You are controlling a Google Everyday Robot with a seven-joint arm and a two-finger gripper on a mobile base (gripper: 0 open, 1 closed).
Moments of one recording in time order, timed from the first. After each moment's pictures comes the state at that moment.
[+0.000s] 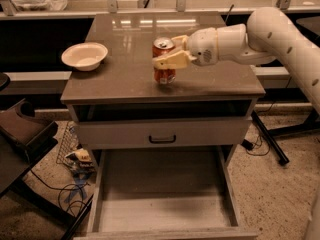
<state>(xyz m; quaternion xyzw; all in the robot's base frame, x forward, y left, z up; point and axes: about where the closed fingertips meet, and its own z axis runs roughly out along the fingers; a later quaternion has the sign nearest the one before) 0.653 -0.015 0.912 -0.52 0.60 0.38 0.47</state>
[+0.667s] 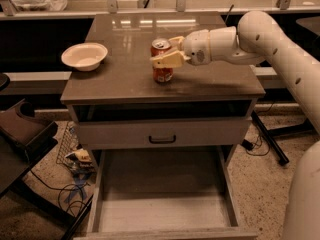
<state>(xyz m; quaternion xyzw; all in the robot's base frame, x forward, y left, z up) 0.689 -0.004 0.893 -0.51 0.61 0.37 0.48</state>
